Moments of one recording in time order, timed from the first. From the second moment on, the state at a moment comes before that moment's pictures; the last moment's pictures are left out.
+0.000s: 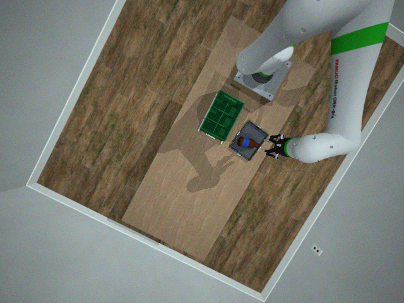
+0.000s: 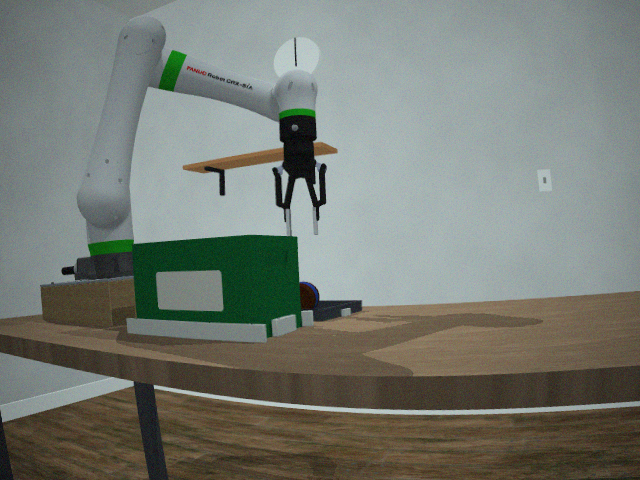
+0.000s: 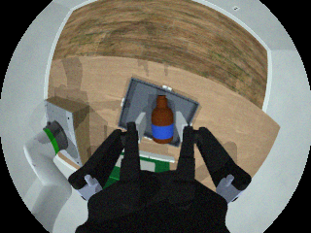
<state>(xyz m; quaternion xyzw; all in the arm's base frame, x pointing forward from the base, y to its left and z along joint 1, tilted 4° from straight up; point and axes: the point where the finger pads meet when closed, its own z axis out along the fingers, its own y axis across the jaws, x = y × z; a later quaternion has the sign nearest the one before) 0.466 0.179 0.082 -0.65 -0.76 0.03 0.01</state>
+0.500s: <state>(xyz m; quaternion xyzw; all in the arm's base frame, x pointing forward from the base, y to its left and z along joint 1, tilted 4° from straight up) 0.466 0.179 0.073 -0.65 -0.76 0.03 0.01</state>
